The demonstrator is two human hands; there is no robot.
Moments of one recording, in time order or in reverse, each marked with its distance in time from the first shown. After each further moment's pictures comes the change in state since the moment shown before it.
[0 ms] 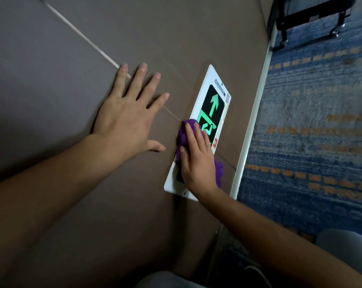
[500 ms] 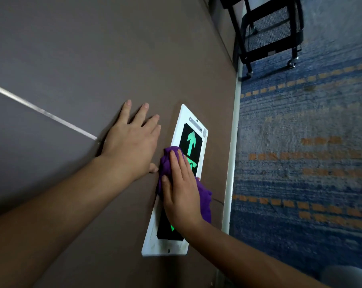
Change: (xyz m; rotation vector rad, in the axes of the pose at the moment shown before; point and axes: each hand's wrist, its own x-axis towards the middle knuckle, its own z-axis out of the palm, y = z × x) left_hand 0.097 0.015 -0.014 -0.107 -0.094 0.106; right_hand 0.045 0.004 -0.004 0.034 0.053 0.030
